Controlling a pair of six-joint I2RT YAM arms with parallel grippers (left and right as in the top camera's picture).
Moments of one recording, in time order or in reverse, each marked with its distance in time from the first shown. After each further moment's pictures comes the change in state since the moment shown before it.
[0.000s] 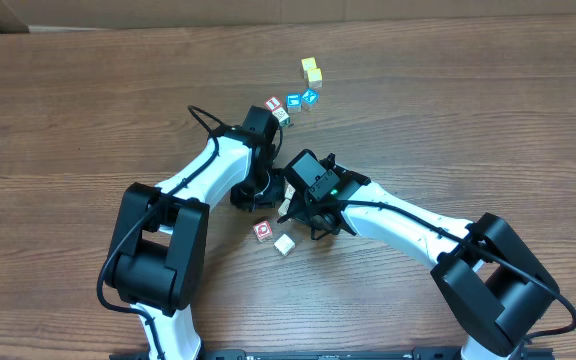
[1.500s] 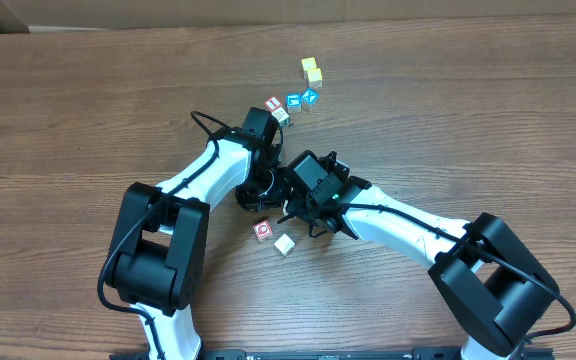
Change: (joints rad) left arm 0.000 0.000 -0.019 0.069 0.132 -0.005; right arm 0.002 0.000 -0.042 0.116 0.053 0.034
